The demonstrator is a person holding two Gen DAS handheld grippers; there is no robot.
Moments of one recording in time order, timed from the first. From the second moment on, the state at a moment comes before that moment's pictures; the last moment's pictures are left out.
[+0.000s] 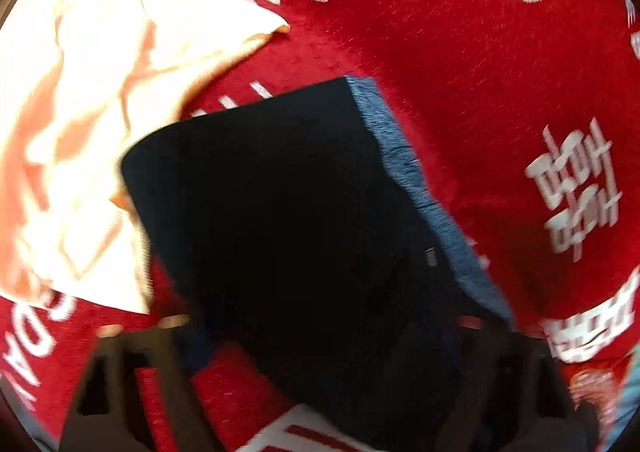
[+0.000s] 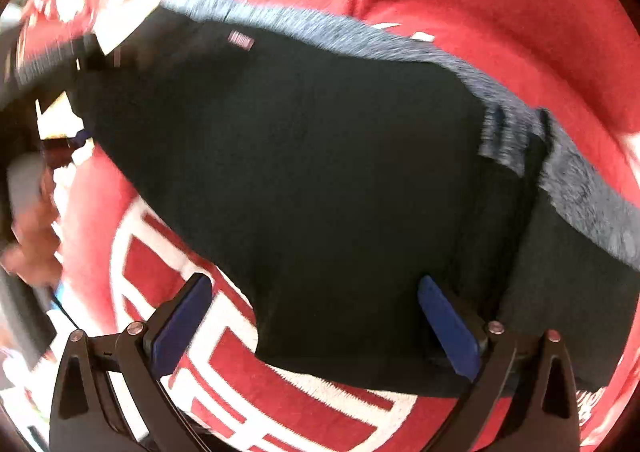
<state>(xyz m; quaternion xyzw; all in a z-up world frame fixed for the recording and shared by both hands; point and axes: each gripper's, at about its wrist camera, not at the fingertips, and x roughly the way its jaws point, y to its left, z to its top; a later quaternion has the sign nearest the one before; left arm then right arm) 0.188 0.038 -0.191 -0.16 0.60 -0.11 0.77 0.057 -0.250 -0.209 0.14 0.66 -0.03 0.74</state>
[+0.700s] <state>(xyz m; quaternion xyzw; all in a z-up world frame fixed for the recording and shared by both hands) 0.109 -0.086 -0.140 0.21 0.45 -0.17 0.85 0.245 -0.200 -0.109 0.15 0.68 0.16 0.70</state>
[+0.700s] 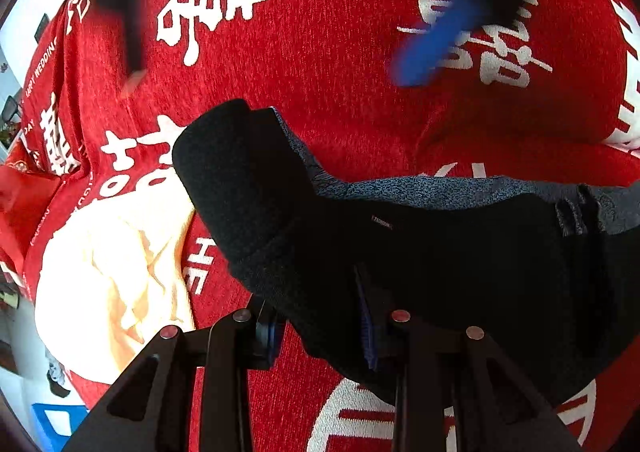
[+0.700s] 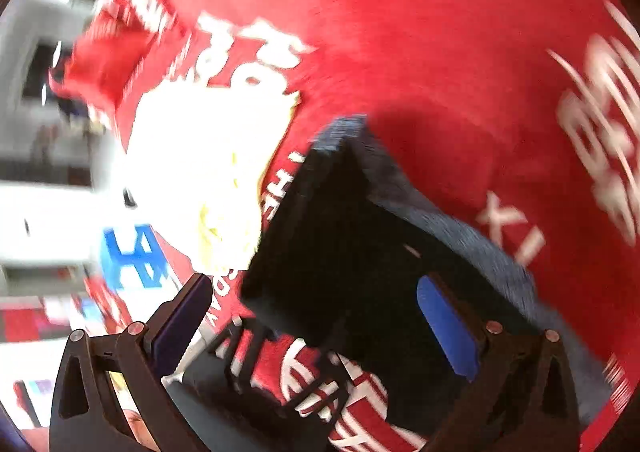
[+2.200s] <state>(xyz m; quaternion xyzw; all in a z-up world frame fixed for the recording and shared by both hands) -0.151 -0.331 -0.101 0.34 0.39 -0.44 0.74 -0.103 -0.544 -0.131 0.49 0.50 0.04 0.72</state>
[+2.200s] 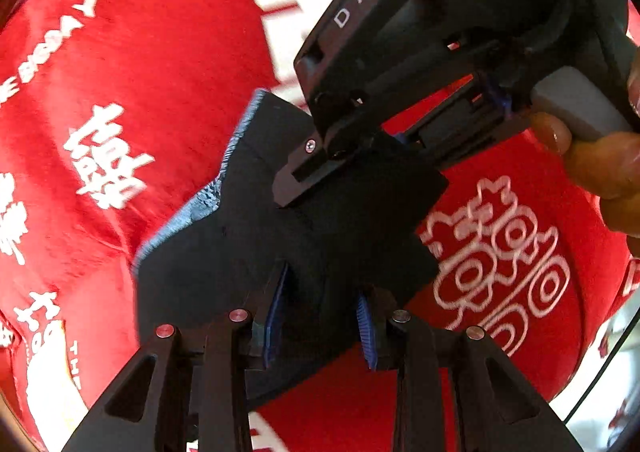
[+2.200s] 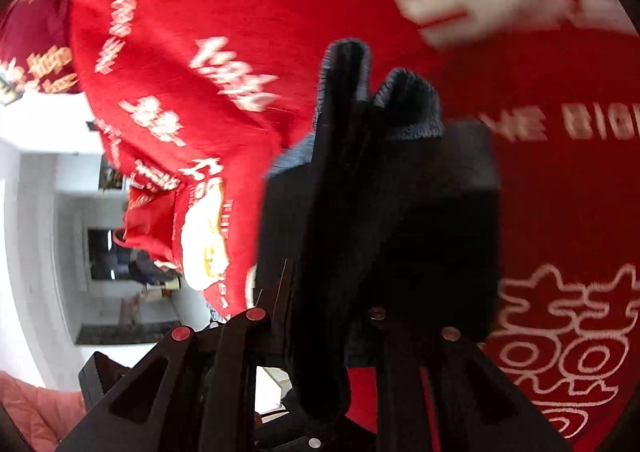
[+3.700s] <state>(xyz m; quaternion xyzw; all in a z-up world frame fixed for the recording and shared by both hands) -0.012 -0.222 -0.154 0.21 0.61 -0.25 0.72 -0.120 -0.478 -0.124 0.31 0.56 -0.16 0.75</state>
